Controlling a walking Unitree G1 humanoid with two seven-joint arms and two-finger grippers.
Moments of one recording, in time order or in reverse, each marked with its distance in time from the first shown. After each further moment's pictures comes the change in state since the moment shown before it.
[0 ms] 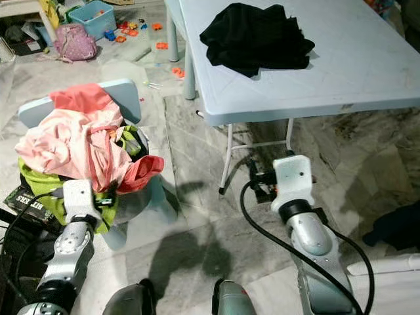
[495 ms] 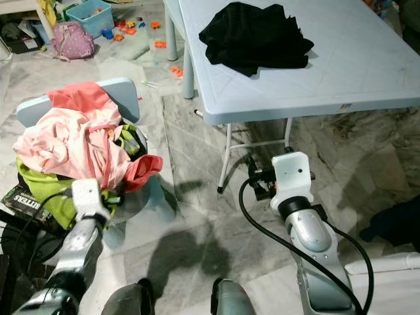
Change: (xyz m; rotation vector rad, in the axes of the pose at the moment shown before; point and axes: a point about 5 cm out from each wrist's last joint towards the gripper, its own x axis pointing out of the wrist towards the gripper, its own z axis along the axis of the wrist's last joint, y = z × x) left arm 0.010 -0.022 -0.004 -0.085 0.036 -0.098; right arm 0.003 -0.001 0.003 -0.013 -0.008 -0.001
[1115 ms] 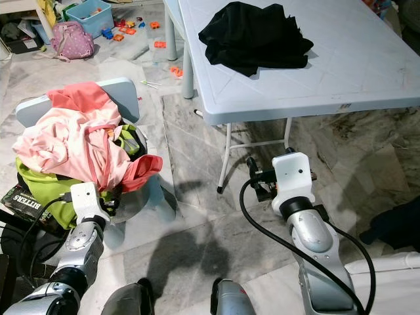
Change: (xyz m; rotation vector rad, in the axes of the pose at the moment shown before) left arm 0.001 0.007 -0.011 -0.066 0.063 0.053; right arm -0.001 -0.002 -0.001 -0.025 0.012 -0.003
